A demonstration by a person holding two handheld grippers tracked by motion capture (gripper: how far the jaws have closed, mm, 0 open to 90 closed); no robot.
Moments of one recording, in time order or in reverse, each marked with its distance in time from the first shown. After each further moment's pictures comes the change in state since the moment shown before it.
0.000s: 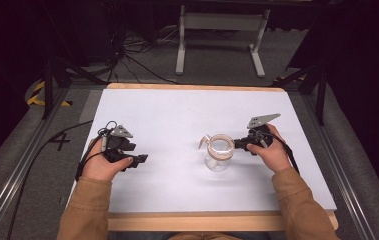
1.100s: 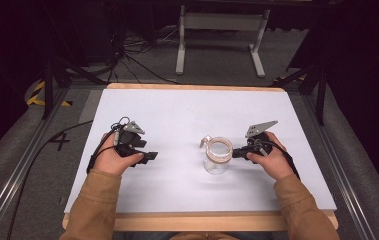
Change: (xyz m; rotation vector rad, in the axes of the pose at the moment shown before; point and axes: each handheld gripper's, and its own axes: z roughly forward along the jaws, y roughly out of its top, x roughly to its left) left arm -0.006 0.027 0.025 0.018 -0.058 0.070; right arm 0.022 -0.013 -0.001 0.088 0.004 -0.020
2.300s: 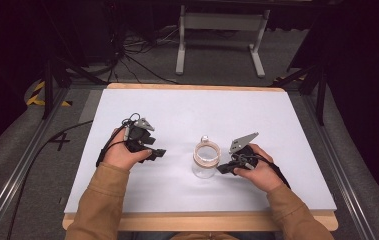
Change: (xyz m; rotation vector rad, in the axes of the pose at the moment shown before) left arm -0.002 0.017 0.015 0.007 -0.034 0.036; right arm 0.044 0.004 0.029 0.099 0.075 -0.086
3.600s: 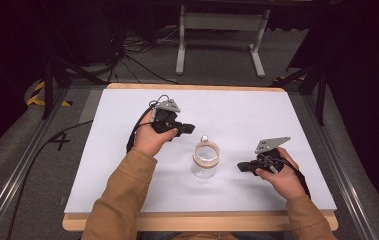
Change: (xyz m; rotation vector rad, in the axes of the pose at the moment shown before) left arm -0.016 0.079 0.038 -0.236 -0.228 0.109; right arm -0.001 -0.041 -0.051 -0.113 -0.125 0.108
